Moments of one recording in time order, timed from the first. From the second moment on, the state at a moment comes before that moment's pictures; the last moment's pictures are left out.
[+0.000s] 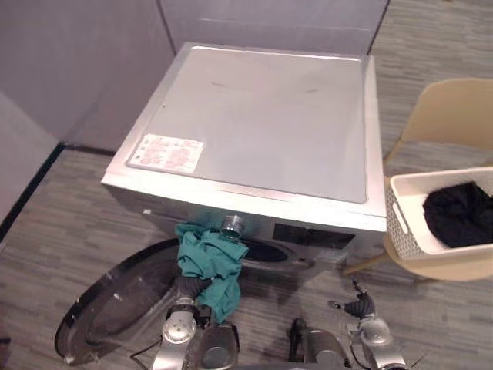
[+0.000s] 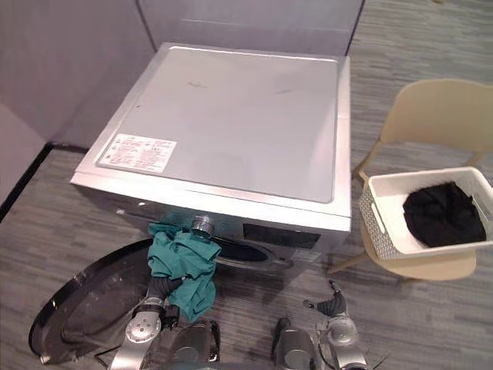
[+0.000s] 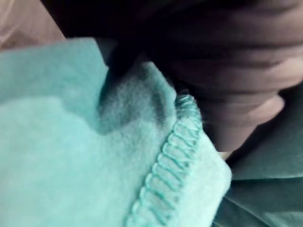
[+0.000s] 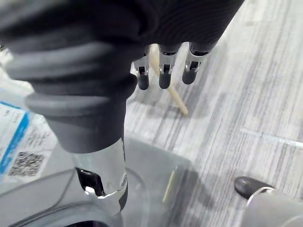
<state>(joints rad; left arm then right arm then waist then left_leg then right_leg) 0.19 0.08 -0.06 0.30 0.12 -0.11 0.14 0.05 -0.16 -0.08 0.82 -0.17 -0.09 -0.20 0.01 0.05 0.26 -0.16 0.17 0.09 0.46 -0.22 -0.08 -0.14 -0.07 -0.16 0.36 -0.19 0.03</state>
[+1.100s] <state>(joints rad) -0.83 0.30 -0.08 0.20 0.14 -0.06 0.46 -0.11 -0.07 -0.10 0.12 -0.04 -0.19 -0.35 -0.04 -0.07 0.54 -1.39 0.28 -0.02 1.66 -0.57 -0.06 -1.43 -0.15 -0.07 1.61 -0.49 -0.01</state>
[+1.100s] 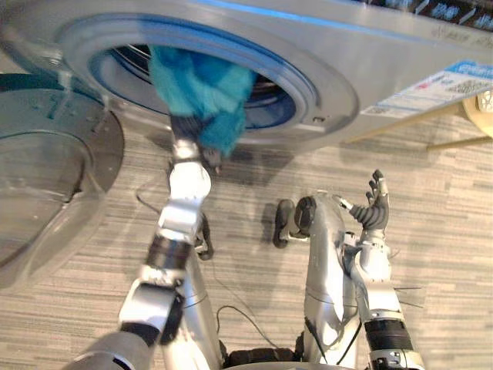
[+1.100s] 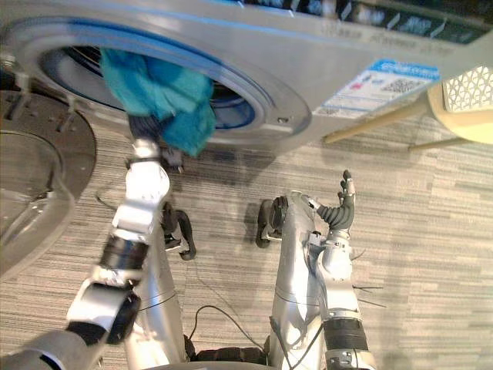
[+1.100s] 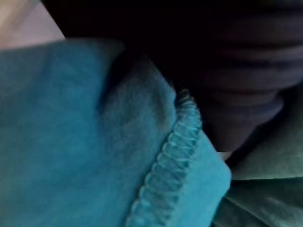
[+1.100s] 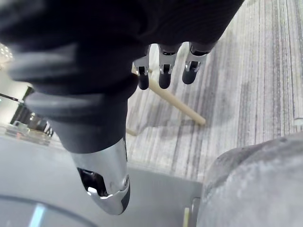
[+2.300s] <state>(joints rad) -1.01 0.30 -0.07 0.51 0.53 0.08 0.28 -0.10 -0.03 -0.07 0.16 0.01 -0.20 -0.21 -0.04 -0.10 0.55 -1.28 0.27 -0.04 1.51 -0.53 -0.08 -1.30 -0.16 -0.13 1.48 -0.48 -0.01</state>
